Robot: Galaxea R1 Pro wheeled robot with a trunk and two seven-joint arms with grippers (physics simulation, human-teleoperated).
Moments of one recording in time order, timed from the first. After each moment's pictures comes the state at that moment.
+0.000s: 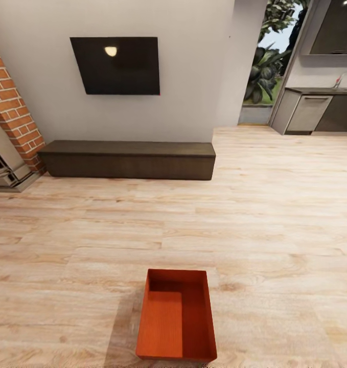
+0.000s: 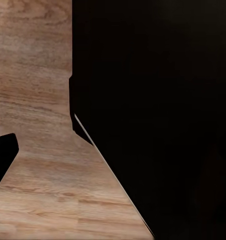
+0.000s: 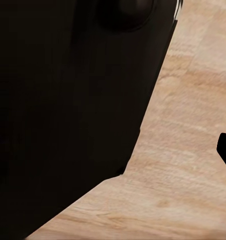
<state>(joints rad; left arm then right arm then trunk) 0.00 0.01 0.01 -0.04 0.09 -0.08 0.00 -0.11 -0.04 0.49 0.01 -0.25 -0.07 0.05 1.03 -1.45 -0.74</state>
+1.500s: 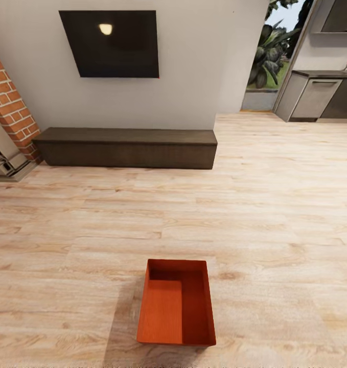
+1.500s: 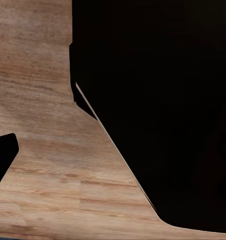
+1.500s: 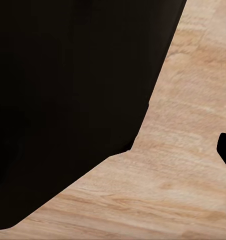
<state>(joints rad) 0.00 0.01 0.01 -0.04 0.09 -0.08 0.00 -0.11 -0.04 0.49 0.01 -0.25 -0.07 0.05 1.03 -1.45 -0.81</state>
